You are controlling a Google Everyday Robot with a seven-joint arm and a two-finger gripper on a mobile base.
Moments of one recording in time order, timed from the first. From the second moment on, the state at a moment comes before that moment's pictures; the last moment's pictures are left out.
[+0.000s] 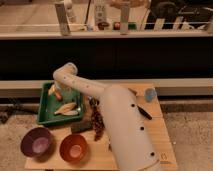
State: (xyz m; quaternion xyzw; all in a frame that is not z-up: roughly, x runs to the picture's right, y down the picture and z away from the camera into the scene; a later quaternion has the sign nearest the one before) arm -0.296 -0.001 0.956 0.03 -0.27 -0.73 0.62
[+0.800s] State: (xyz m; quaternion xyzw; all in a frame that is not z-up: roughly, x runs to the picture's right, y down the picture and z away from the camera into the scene) arm -0.307 -0.027 0.971 0.07 -0.26 -0.75 0.61
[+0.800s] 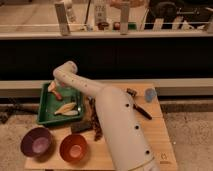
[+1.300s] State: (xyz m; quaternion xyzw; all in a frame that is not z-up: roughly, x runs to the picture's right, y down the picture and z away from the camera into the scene) arm -0.320 -0.035 0.978 0.08 -0.26 -0.75 0.60
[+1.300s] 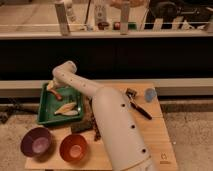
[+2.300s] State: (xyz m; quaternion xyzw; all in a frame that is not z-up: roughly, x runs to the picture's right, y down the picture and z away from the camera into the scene) arm -0.342 -0.013 0.987 0.08 -0.26 -0.78 0.57
